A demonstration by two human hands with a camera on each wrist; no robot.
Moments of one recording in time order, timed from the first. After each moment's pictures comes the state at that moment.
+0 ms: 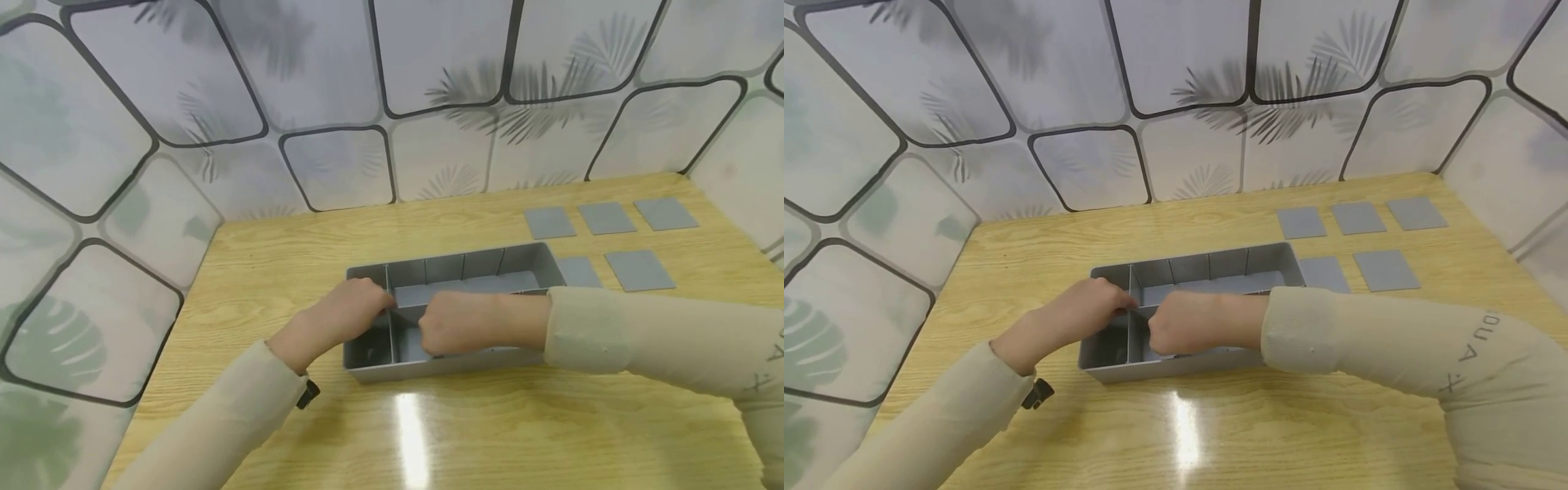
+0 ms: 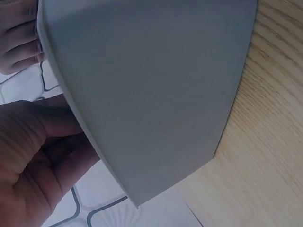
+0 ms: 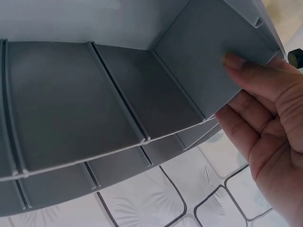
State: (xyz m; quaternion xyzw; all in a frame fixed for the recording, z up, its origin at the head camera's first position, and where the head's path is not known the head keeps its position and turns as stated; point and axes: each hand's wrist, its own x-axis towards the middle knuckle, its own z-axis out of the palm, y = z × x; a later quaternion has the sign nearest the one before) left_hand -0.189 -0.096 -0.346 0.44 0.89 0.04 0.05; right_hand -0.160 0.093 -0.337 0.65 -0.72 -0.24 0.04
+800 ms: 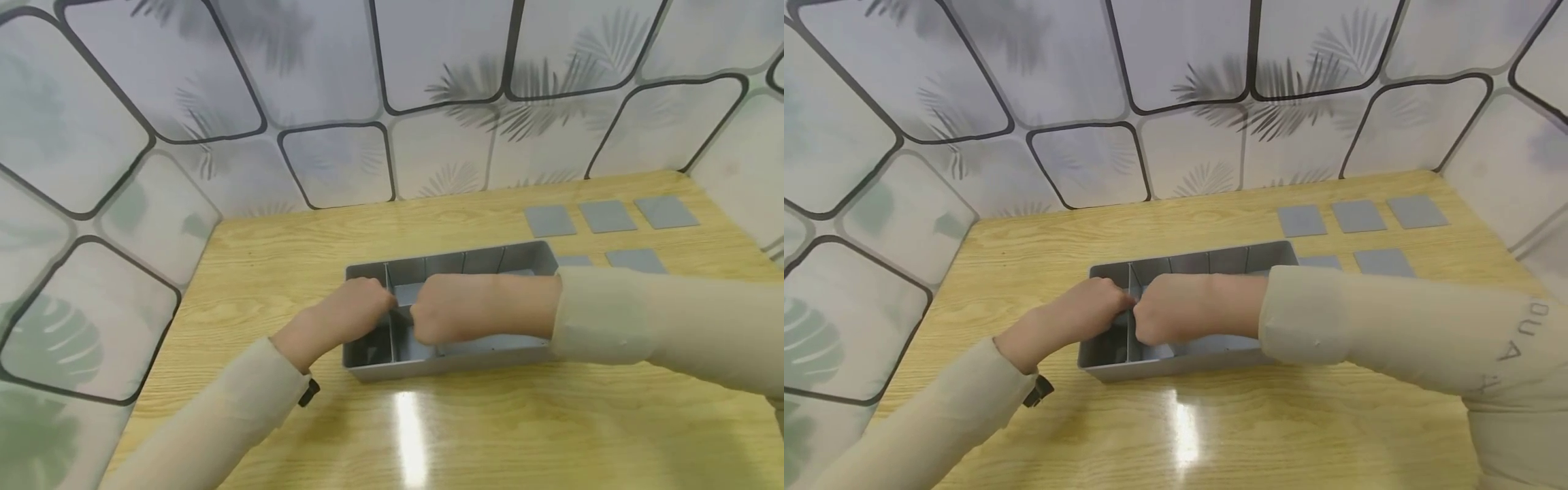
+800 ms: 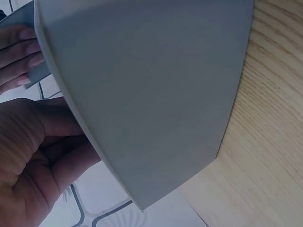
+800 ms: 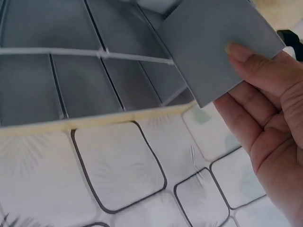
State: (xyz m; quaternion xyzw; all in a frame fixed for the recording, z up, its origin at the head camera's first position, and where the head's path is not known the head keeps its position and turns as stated) left_hand -0.187 -0.093 -0.344 0.47 0.88 0.00 0.05; right_hand -0.158 0.084 -0.295 0.65 -0.71 -0.27 0.00
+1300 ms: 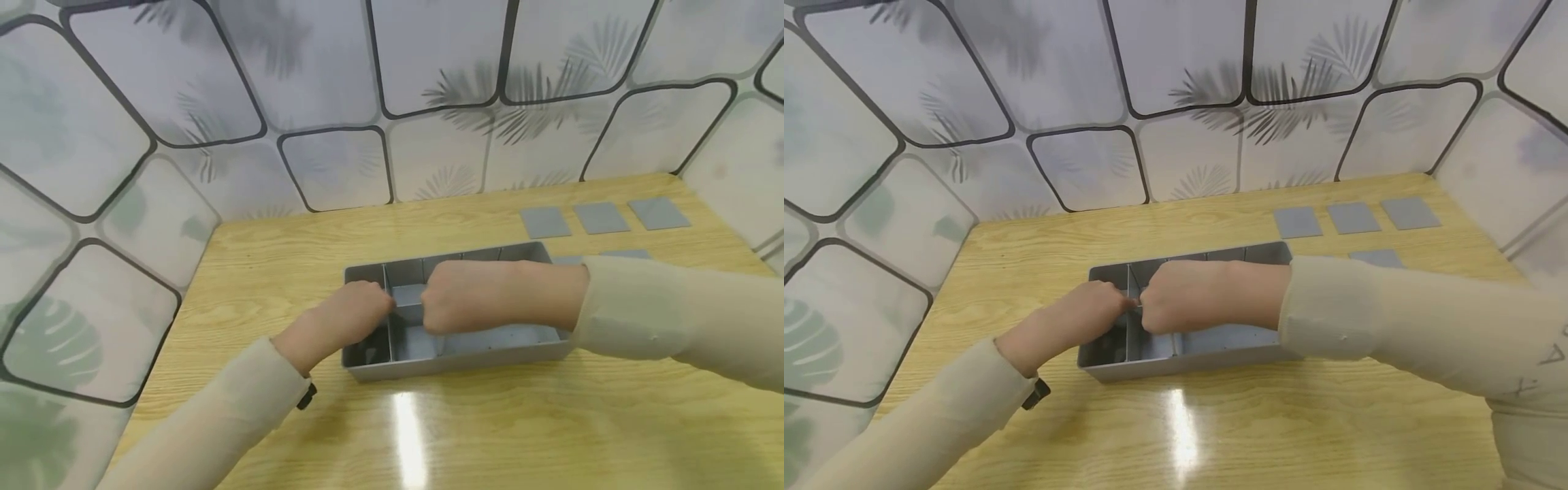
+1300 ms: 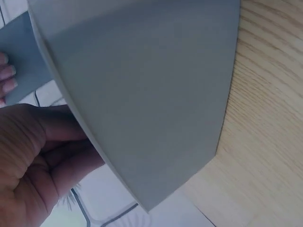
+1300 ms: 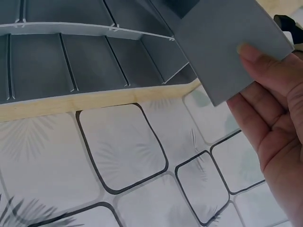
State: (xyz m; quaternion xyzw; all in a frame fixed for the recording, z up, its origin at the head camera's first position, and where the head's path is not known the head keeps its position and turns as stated) left_hand -0.180 -0.089 -0.337 0.46 0.88 -0.05 0.06; right_hand -0.153 0.100 -0.272 0.64 -0.71 -0.27 0.04
